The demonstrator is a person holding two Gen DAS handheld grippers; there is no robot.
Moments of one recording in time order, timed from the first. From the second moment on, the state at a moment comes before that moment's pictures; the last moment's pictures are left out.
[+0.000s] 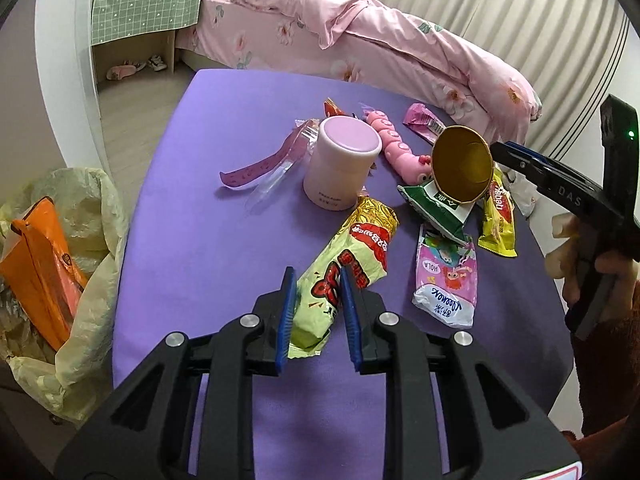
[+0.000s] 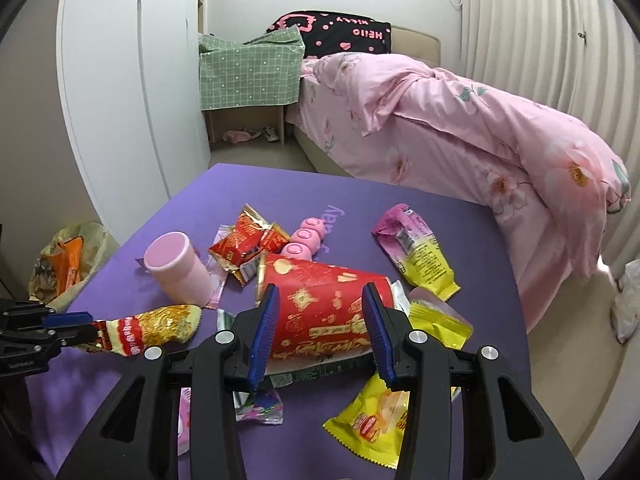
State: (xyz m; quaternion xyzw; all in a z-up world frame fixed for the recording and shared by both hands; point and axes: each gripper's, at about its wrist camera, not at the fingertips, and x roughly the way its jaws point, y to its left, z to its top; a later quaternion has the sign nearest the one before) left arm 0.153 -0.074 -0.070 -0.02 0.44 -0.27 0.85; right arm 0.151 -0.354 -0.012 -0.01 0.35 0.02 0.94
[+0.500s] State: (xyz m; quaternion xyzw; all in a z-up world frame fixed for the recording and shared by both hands) left arm 0.152 -0.052 -0.062 -0.04 0.44 -0.25 0.86; right arm 0.159 -0.314 -0.008 0.00 0.34 0.07 0.94
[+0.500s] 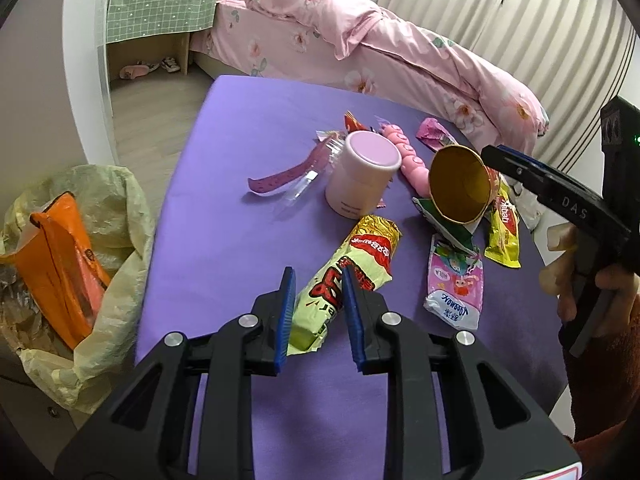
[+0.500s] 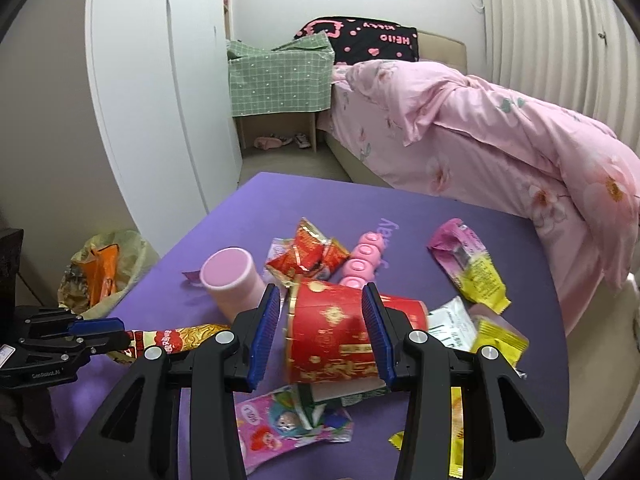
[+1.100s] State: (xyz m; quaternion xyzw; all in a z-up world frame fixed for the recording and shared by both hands) left arm 0.129 -0.051 -0.057 0.00 0.43 -0.29 0.86; right arm 0.106 -0.353 -0.044 -0.02 0.39 -0.02 0.92
